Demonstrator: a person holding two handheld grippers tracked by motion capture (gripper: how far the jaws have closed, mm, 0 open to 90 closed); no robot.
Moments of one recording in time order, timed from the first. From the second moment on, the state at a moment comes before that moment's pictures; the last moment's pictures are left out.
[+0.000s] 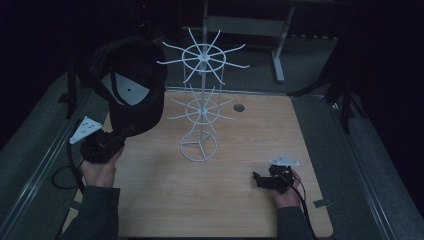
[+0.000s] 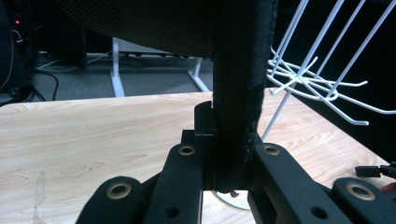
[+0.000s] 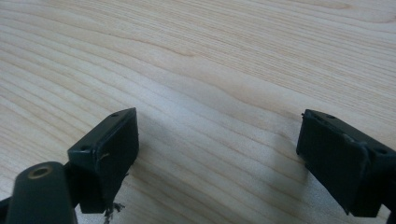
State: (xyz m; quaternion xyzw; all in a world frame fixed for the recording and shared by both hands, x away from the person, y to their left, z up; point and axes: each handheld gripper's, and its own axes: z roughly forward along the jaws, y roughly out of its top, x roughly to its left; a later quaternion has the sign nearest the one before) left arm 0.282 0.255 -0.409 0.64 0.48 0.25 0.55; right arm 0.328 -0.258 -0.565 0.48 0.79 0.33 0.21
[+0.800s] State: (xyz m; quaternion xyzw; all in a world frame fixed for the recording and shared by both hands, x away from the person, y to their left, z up) left arm 0.286 0.242 -0.400 0.65 0.47 0.29 0.52; right arm 0.328 -0.258 -0.565 0.48 0.79 0.33 0.21
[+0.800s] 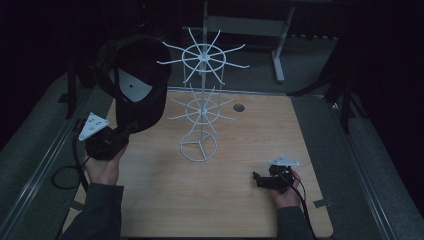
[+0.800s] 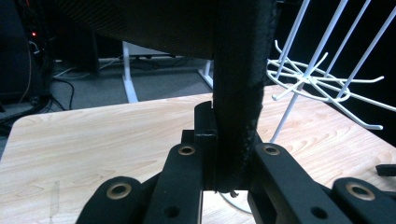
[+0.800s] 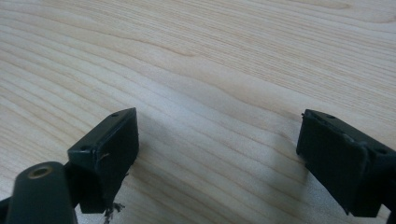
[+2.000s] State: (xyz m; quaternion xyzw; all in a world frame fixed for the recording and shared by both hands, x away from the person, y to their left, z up) left arm 0.282 0.229 -0.395 0.66 0.46 0.32 0.50; right arm 0.328 -0.258 -0.565 0.48 0.79 0.33 0.21
